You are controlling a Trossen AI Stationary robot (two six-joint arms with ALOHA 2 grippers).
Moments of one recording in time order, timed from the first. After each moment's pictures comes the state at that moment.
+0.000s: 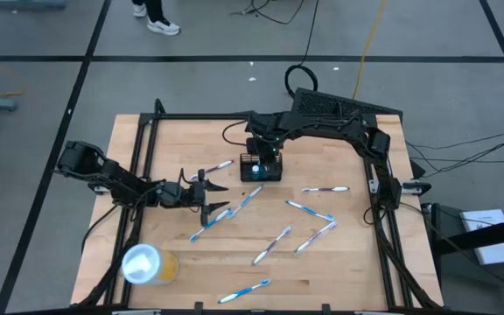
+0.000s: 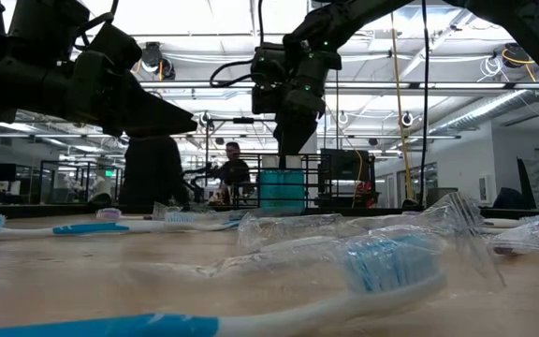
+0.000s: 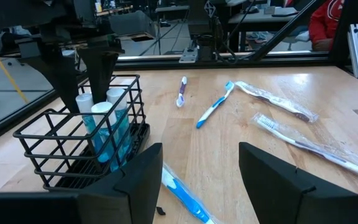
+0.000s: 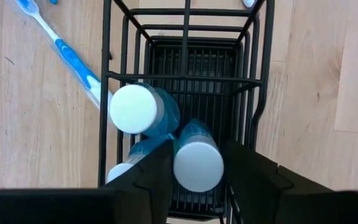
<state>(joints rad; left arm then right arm) -0.19 1.46 0.21 1.12 -0.29 0.02 -0.35 2.06 1.75 -0.93 -0.23 -0.39</state>
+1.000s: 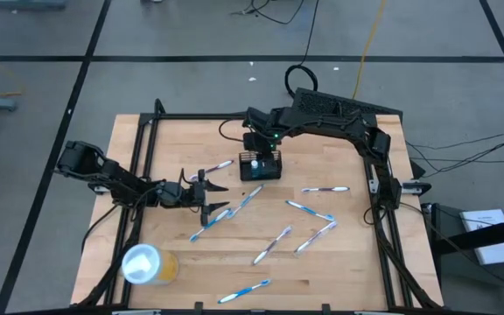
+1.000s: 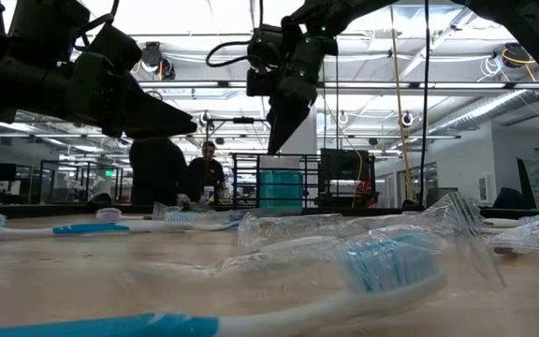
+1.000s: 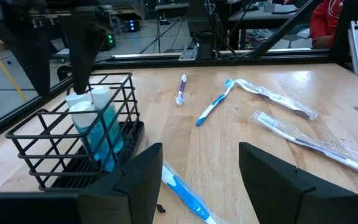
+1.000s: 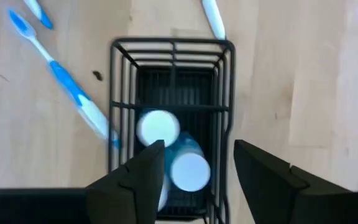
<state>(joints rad) -0.19 1.46 0.21 1.11 -0.29 0.02 -0.34 2.05 1.84 -0.95 -0.17 -0.41</state>
